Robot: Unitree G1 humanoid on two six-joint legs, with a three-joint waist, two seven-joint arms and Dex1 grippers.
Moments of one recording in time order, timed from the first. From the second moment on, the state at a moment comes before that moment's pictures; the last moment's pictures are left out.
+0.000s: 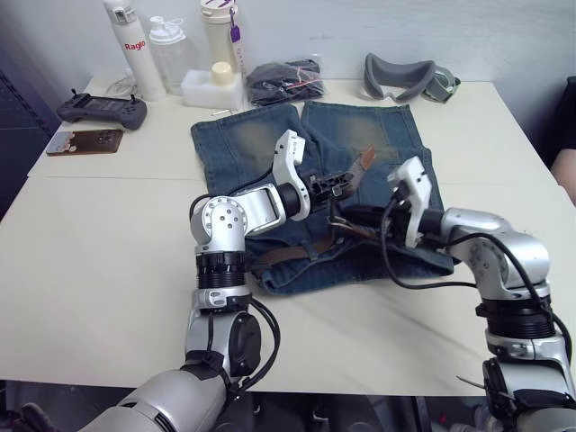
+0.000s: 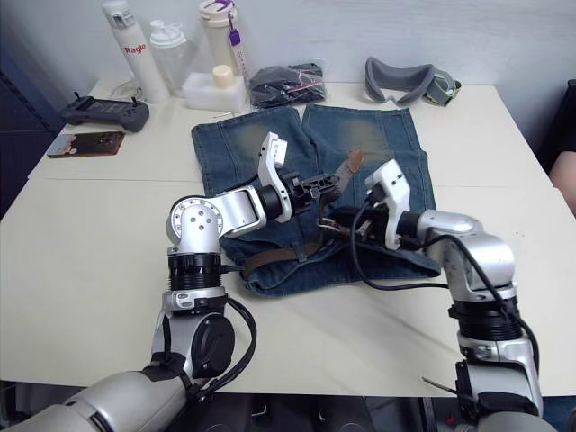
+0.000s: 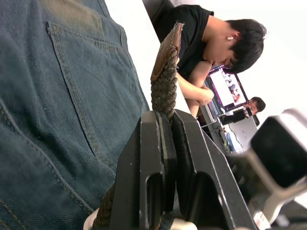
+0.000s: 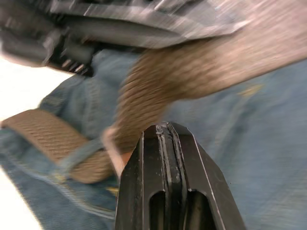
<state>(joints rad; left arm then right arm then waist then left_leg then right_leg) -0.97 -0.17 0.40 0.21 -0.66 1.24 -0.10 -0.57 -0.54 -0.01 -0.12 0.46 0.88 0.88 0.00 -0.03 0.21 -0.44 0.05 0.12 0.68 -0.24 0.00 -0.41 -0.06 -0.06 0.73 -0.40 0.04</state>
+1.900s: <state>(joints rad) -0.67 0.09 0.38 -0.03 -0.73 1.39 -0.12 -0.59 -0.65 0.19 -0.02 0.33 0.59 1.06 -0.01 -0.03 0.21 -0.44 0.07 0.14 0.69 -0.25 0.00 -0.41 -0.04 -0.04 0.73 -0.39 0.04</state>
